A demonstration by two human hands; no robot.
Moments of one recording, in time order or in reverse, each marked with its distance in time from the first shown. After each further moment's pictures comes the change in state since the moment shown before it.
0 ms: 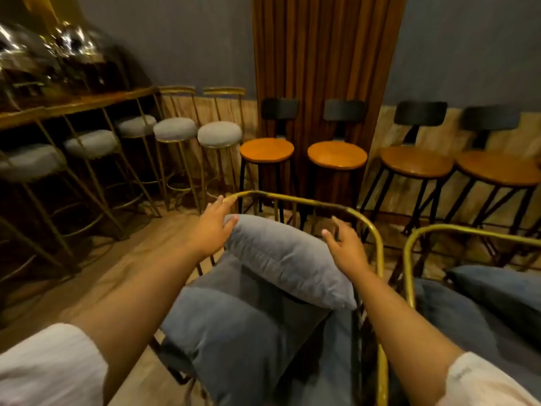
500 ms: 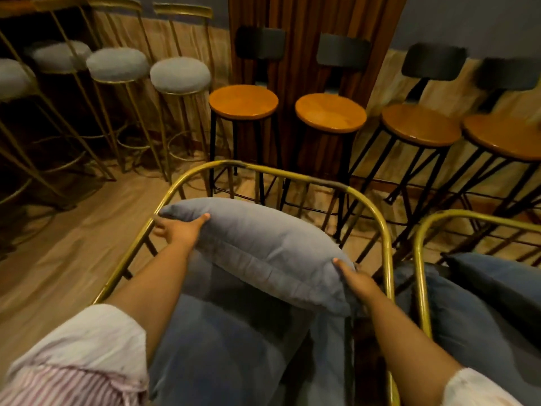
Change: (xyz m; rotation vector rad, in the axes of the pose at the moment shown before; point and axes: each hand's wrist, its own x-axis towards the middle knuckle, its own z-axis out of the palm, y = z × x) left_hand 0.153 -0.098 0.113 -0.529 0.228 -0.903; right_hand 0.075 0.124 0.057 0.289 -0.094 0.833
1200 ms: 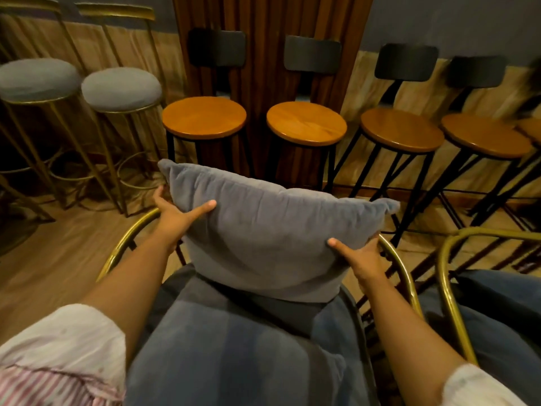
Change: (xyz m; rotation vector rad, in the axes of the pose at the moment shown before) left_hand 0.137 0.109 0.104 -0.112 -0.422 0.305; right_hand 0.105 -0.117 0.022 0.253 0.192 -0.487
